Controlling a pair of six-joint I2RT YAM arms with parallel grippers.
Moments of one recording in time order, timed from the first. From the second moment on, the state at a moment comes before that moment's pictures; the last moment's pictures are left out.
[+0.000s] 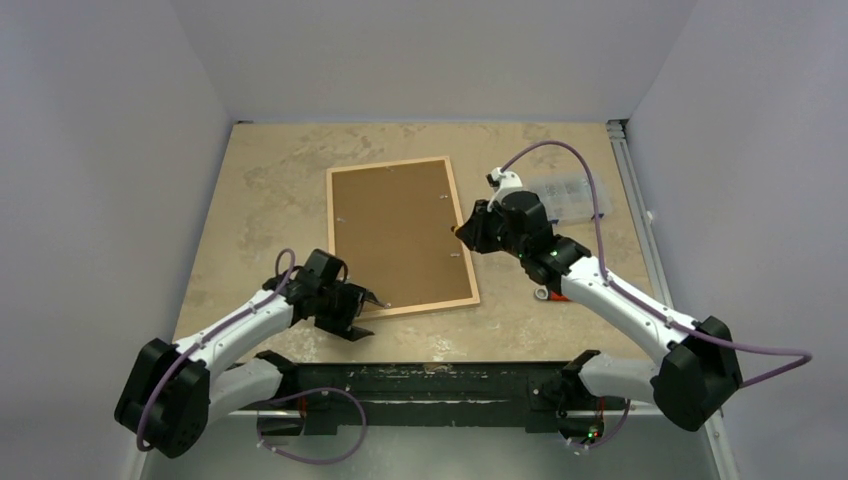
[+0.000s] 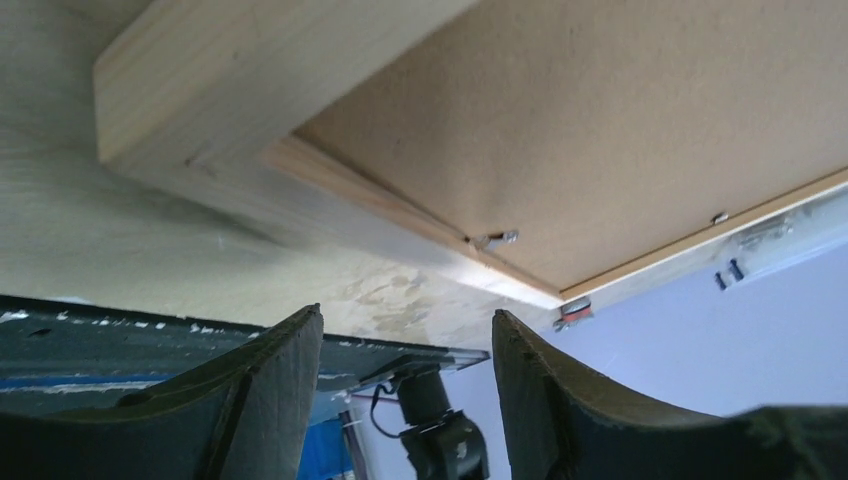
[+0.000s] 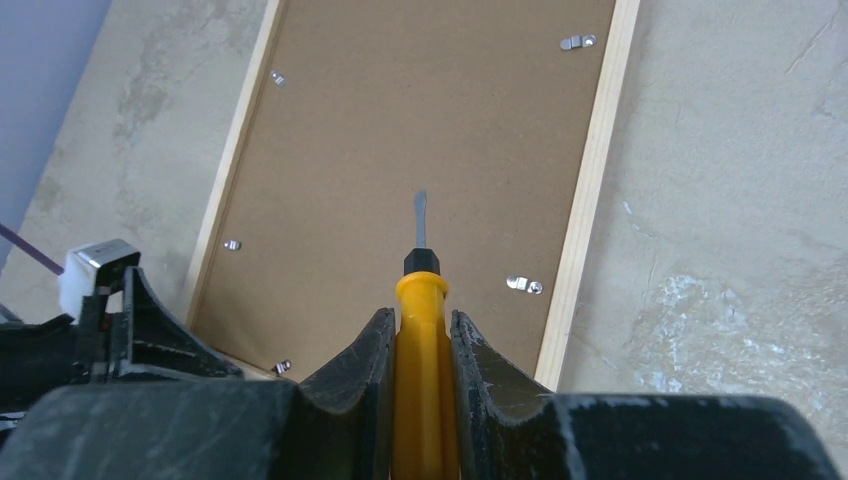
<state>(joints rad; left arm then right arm) -0.49 1.04 0.48 -0.58 0.31 -1.72 0.61 1.22 0.86 -0.14 -0.01 0.45</state>
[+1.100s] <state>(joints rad) -0.41 1.28 0.61 -0.65 0.08 -1.50 0.64 1.14 0.75 -0.16 0.01 0.44</state>
